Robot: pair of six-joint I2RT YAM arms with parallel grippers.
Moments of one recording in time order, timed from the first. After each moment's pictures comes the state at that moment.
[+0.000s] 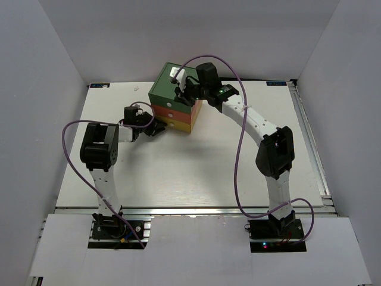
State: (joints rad) left arm -0.09 2.07 1.09 0.35 0.49 -1.04; right arm 0.63 2.07 2.00 -0.39 -0.54 -0.53
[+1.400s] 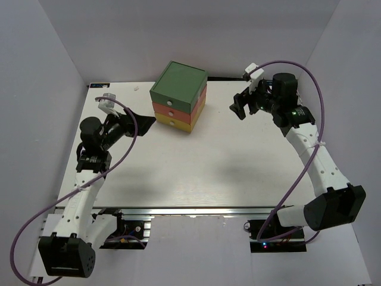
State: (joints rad) left arm -0.05 0.94 0.79 0.12 0.57 -0.55; right arm 0.27 1.35 1.38 -0.41 -0.46 -0.37
